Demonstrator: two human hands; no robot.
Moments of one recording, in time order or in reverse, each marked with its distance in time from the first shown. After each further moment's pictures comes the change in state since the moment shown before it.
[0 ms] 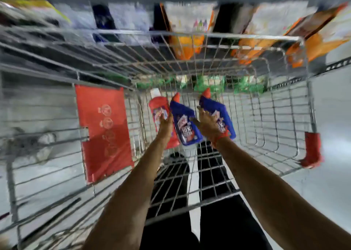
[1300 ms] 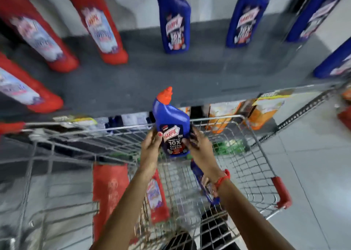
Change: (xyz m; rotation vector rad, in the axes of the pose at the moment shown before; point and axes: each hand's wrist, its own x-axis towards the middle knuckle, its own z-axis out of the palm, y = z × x) left_hand -0.108 0.197 -0.019 -0.271 -0.110 0.708; right_hand -0.097 -0.148 -0.101 0.418 0.449 -0.615
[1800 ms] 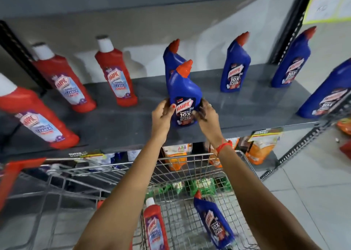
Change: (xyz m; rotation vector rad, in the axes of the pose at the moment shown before) left_hand 0.084 0.143 0.078 0.109 -0.094 0.329; right_hand 0.110 -0.107 -0.054 0.058 0.175 -0.239
